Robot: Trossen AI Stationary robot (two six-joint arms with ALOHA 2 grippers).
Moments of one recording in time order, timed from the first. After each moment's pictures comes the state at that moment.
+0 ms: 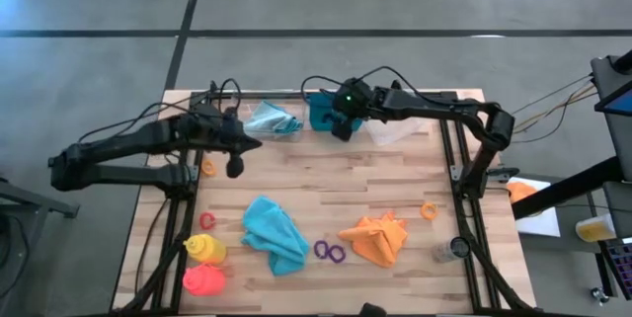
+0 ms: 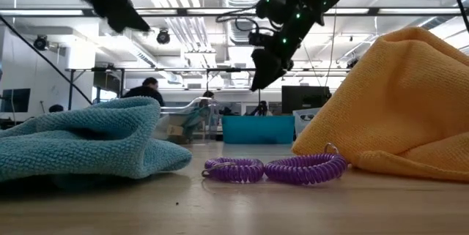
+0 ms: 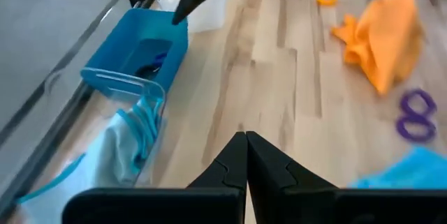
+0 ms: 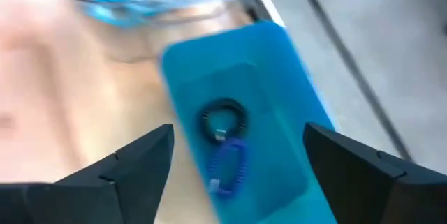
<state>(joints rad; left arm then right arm) 0.27 0.82 0.81 -0.61 0.05 0.08 -0.42 1.75 1.31 -0.40 0.15 -0.12</state>
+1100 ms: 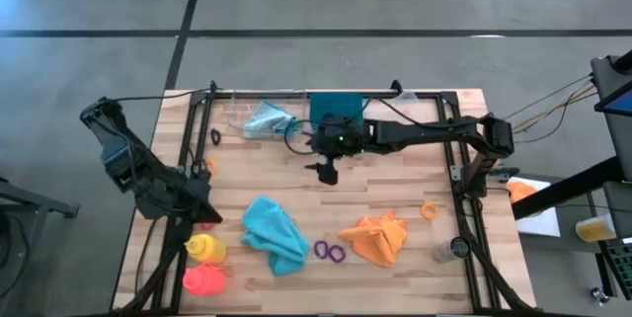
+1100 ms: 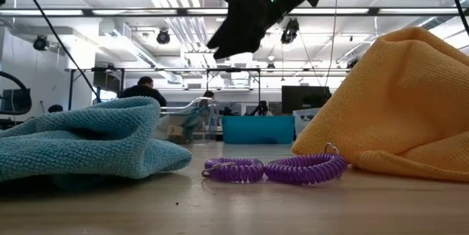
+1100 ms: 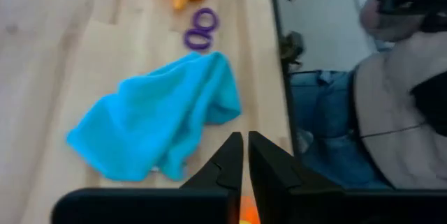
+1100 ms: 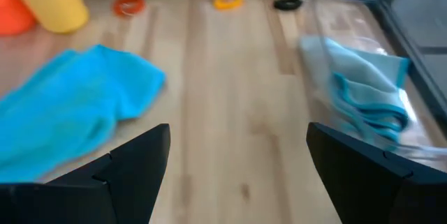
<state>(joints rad) -0.81 0.85 1.01 -0.94 -0.28 -0.81 -0.11 1.76 1.31 -0.17 -0.06 -0.05</state>
